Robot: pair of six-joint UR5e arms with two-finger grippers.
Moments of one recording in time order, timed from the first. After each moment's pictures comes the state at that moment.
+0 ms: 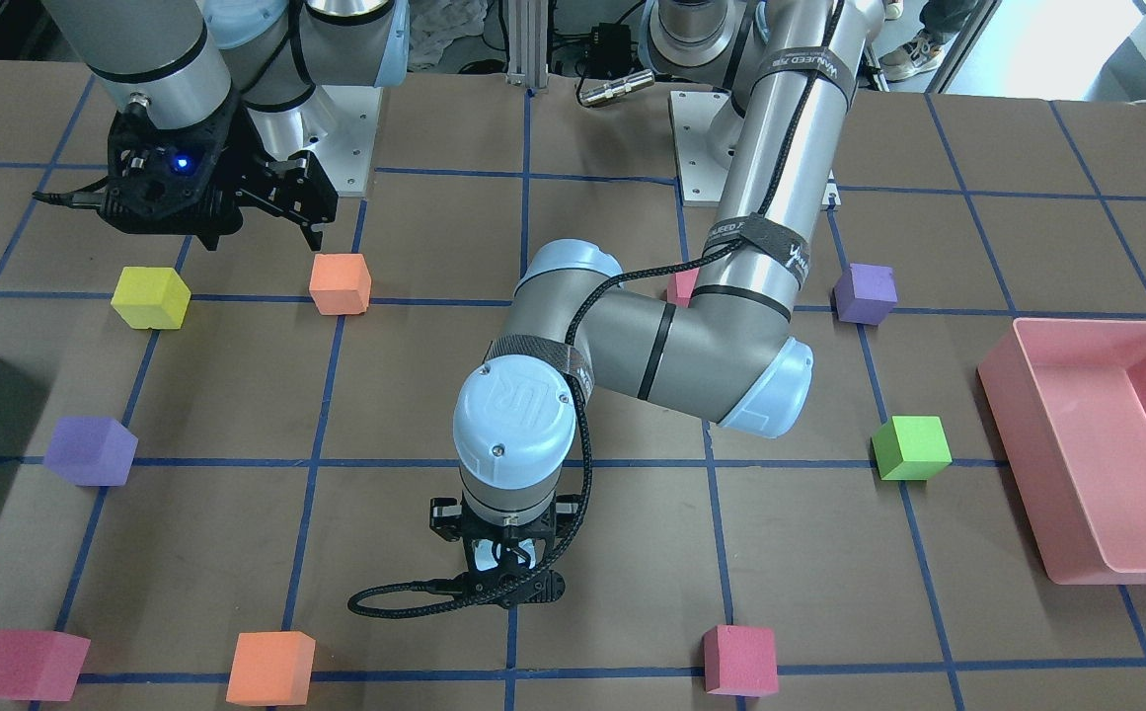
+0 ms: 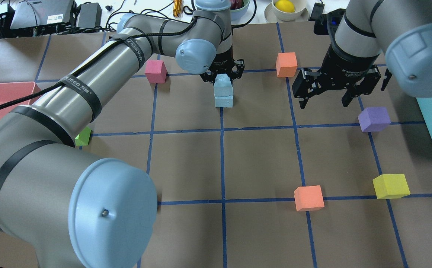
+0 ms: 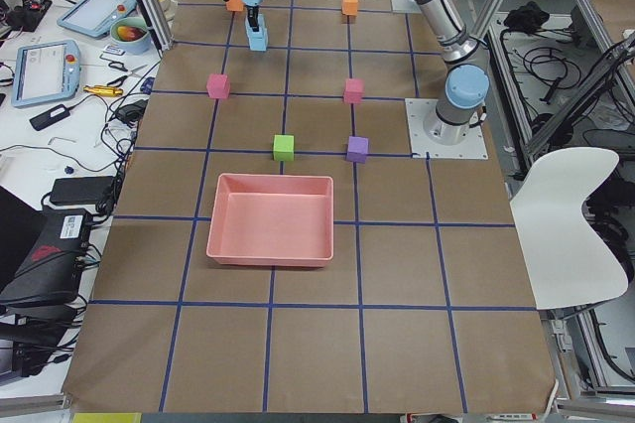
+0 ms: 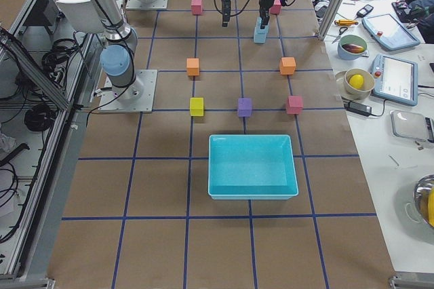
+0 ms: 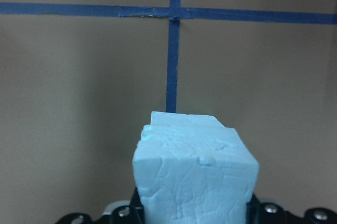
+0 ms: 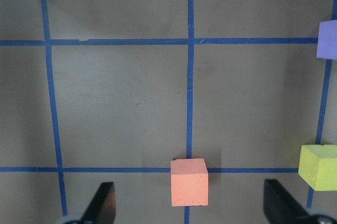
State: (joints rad) left arm -1.91 -2.31 -1.14 -1.27 1.52 -0.37; right arm 1.59 -1.61 1.66 -1.57 -1.55 0.01
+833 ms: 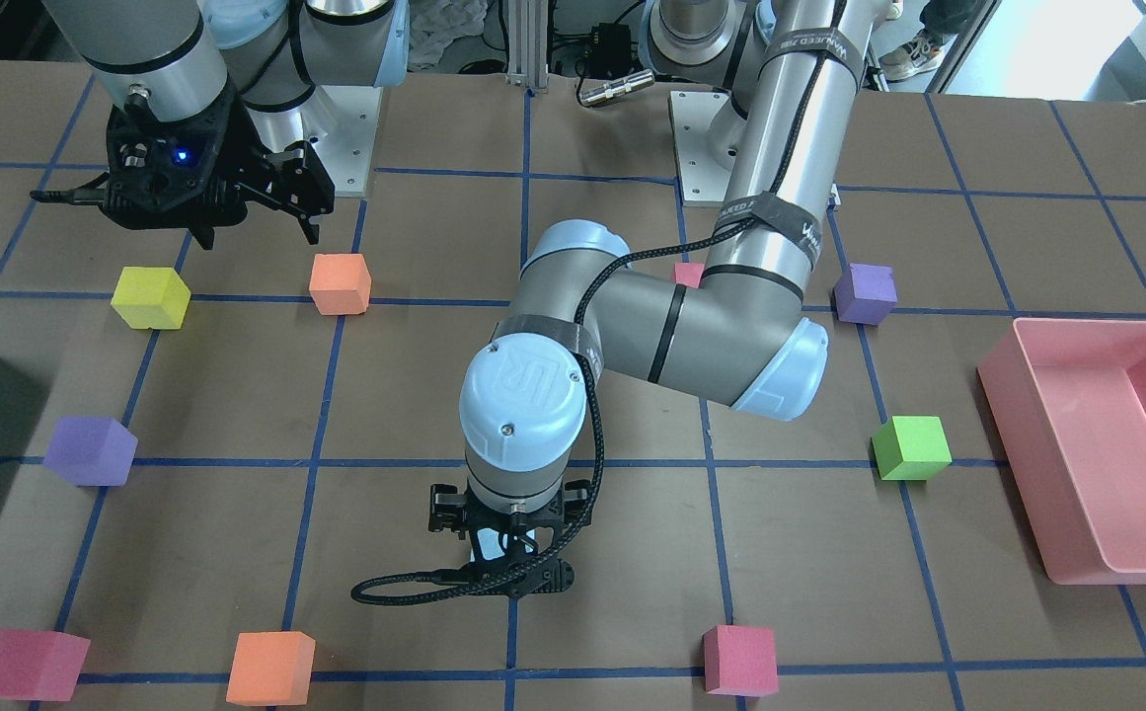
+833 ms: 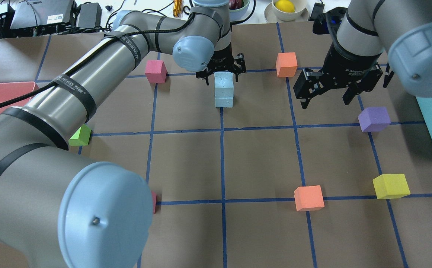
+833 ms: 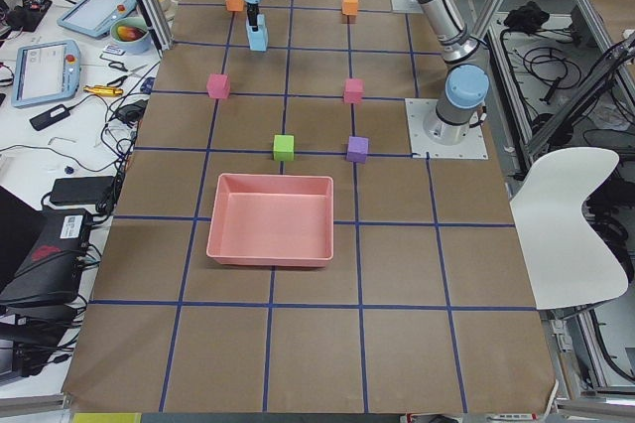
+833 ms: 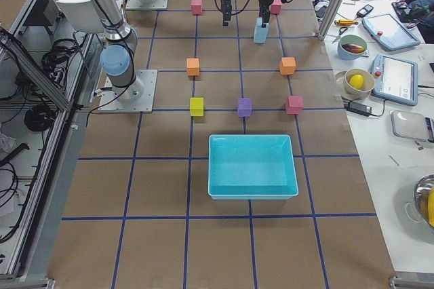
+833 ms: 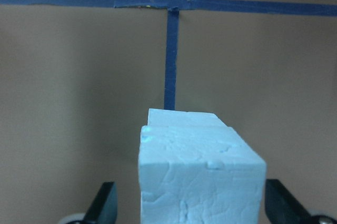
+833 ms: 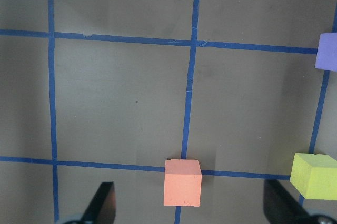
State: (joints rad) left arm -1.89 -2.26 -1.14 -1.31 1.52 -0.37; right arm 1.59 -1.62 1.66 -1.57 -1.56 -0.06
